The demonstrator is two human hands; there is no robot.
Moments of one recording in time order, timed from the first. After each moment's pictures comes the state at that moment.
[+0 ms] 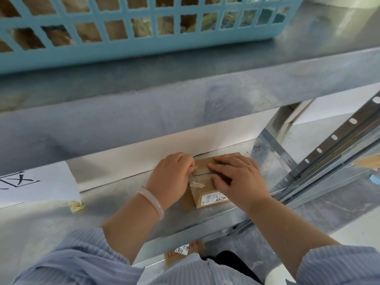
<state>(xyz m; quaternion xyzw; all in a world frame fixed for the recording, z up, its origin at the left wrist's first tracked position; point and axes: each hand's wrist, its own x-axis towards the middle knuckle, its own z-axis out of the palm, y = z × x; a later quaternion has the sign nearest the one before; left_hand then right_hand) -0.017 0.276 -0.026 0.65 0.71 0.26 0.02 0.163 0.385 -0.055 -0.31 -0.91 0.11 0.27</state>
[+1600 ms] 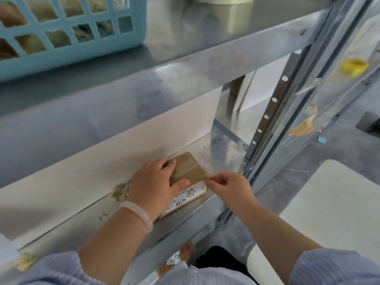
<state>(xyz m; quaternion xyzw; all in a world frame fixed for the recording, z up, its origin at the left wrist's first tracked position) 0.027 0.314 -0.028 0.66 0.75 0.05 0.03 0.232 0.373 -0.059 -0.58 -0.61 0.48 0.24</state>
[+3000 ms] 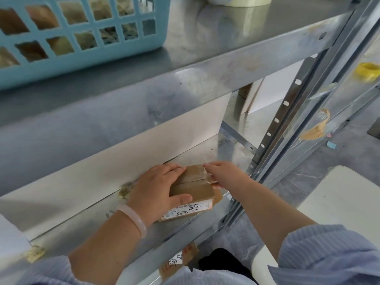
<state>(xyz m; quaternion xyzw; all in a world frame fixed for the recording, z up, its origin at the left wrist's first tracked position) 0.011 0.300 -0.025 0.70 0.69 0.12 0.11 0.192 0.413 -0.041 -0.56 -0.55 0.61 0.15</state>
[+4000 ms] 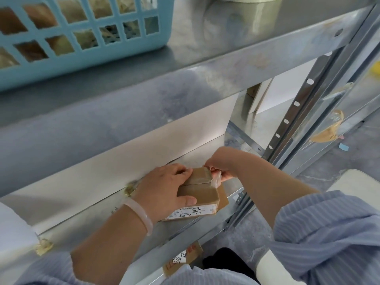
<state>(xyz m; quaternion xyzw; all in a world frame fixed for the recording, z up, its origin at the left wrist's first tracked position) 0.013 0.307 -0.018 0.71 0.69 0.03 0.13 0.161 0.455 -0.019 -0.59 -0.49 0.64 -0.05</state>
